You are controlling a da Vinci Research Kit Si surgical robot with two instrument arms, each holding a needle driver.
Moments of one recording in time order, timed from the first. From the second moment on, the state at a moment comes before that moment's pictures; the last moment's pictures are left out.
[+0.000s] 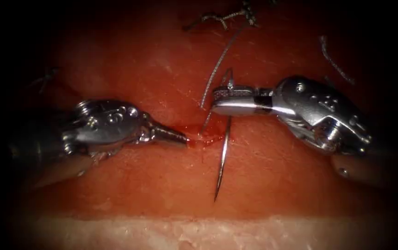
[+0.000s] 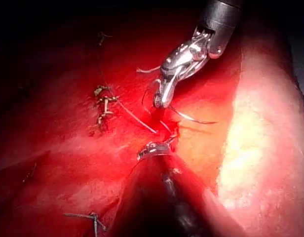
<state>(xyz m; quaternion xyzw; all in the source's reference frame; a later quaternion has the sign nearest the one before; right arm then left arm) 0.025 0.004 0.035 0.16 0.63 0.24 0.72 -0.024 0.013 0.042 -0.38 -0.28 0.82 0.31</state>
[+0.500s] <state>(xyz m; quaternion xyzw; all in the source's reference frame) 0.025 0.004 0.035 0.15 0.64 0.22 0.72 -0.026 0.013 0.045 -0.36 -0.28 0.84 0.31</state>
